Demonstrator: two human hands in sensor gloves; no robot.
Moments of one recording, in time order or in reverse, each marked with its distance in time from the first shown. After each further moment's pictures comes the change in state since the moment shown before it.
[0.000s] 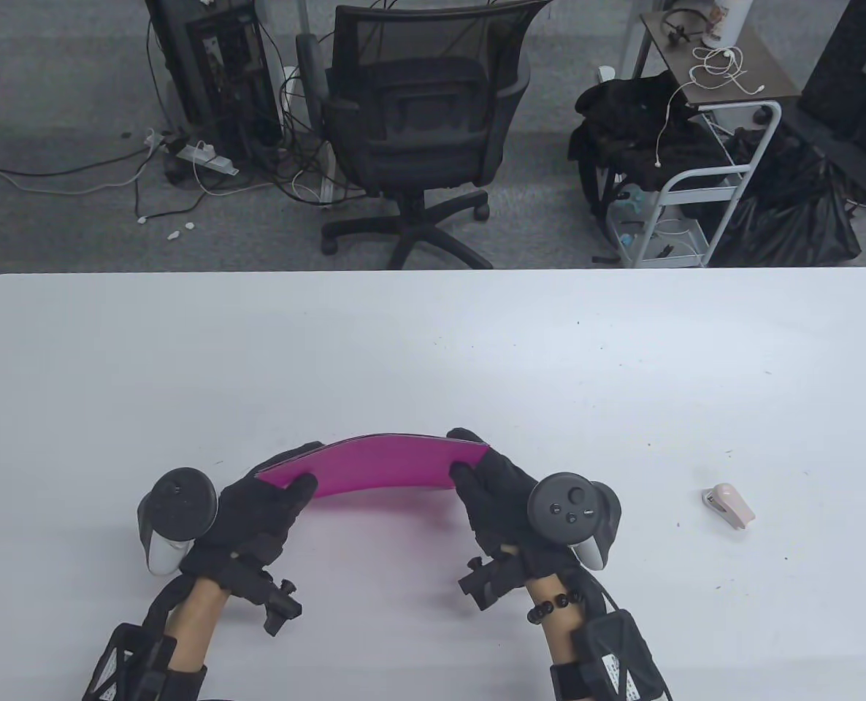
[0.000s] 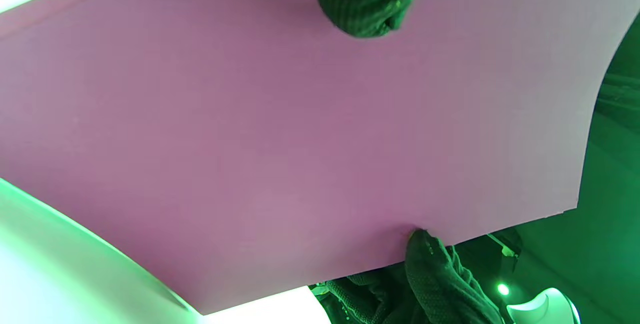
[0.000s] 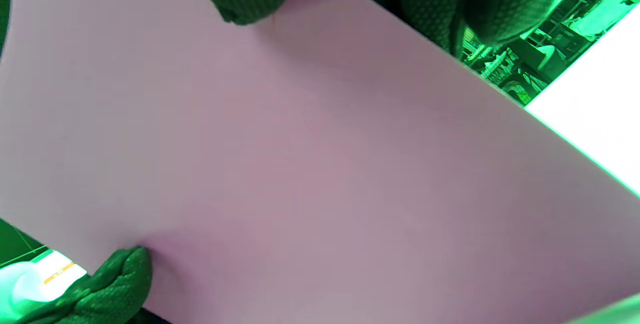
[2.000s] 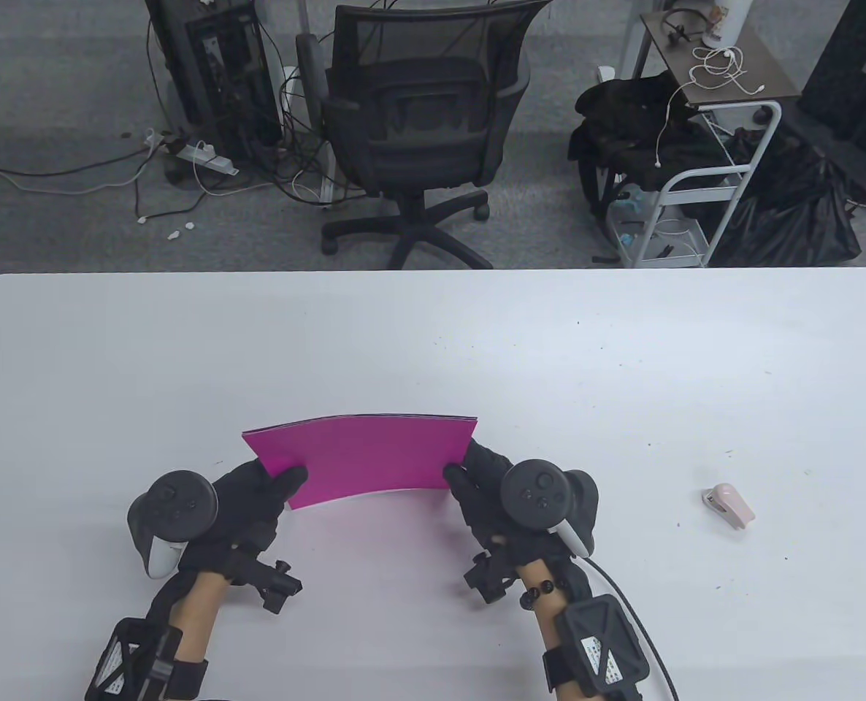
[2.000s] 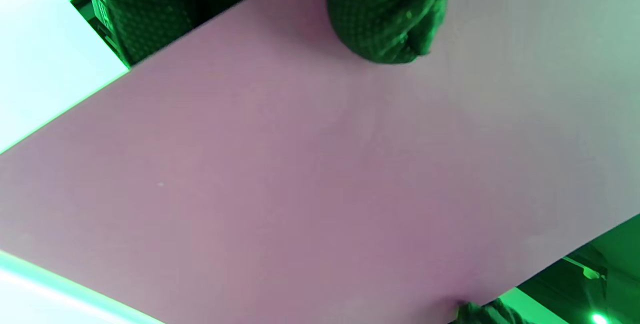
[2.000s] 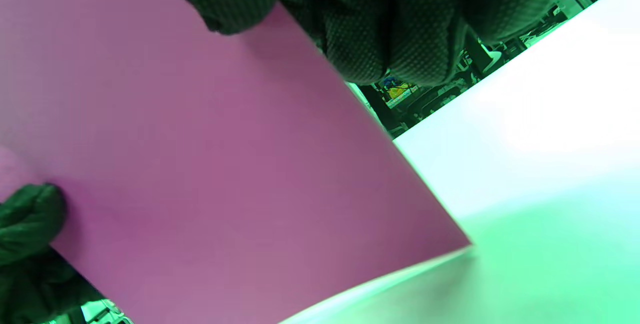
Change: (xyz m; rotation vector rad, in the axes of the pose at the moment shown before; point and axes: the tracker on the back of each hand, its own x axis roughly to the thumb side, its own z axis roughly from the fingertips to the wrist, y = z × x) left_hand -0.024 0.011 0.002 0.182 0.067 -0.194; right_hand -0.026 0.017 -0.010 0.116 0.105 0.230
